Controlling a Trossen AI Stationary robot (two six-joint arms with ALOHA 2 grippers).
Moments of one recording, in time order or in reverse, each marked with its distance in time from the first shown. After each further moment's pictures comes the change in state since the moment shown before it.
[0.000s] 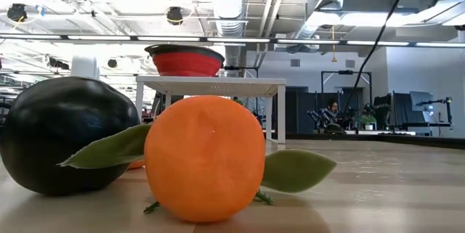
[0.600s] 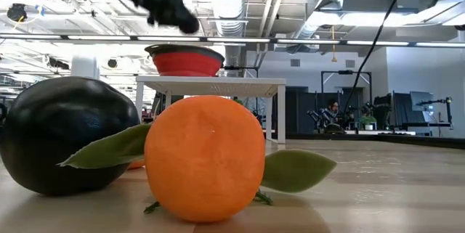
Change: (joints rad) left arm 0.923 0.227 0.496 -0.797 0.166 -0.091; right arm -0.080 0.000 0.000 0.002 -0.159 0.058
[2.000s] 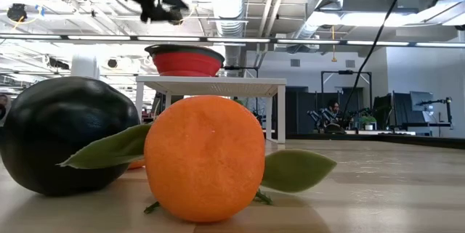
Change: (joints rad) left arm 0.046 -0.122 0.001 -0.096 0.193 -0.108; right arm -0.011 0.001 -0.024 0.003 -0.120 0.087
